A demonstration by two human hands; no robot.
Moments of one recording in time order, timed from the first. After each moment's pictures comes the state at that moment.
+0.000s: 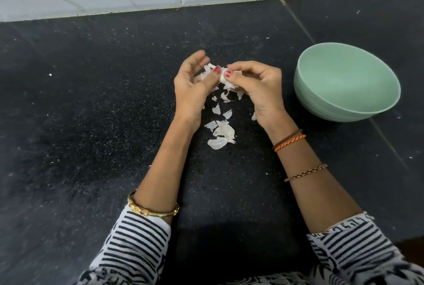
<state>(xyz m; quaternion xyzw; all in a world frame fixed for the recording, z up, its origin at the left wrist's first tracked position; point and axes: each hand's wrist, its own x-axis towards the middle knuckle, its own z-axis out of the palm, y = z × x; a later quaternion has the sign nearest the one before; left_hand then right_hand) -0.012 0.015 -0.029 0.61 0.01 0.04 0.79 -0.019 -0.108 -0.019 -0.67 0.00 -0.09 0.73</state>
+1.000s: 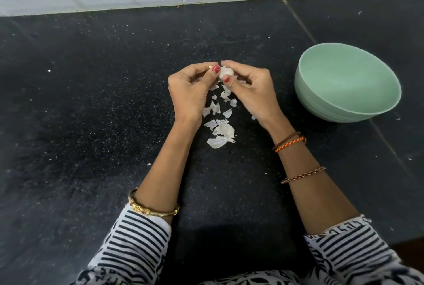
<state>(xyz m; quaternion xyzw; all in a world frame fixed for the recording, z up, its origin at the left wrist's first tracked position) -0.009 0.015 -0.039 0.63 0.00 0.12 0.76 -0.012 -0.110 -0.034 -0.79 -0.09 -0.09 0.59</state>
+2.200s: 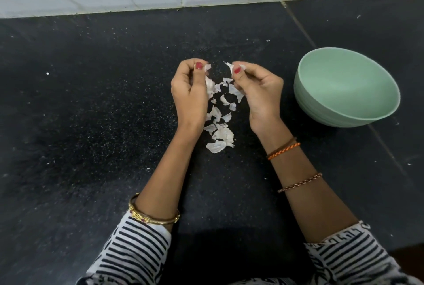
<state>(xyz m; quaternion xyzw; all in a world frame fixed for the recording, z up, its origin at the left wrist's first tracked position) -0.009 0.009 -0.036 0.66 0.01 0.20 0.72 -0.020 -0.096 -0.020 -0.64 0.08 -0.15 0.75</state>
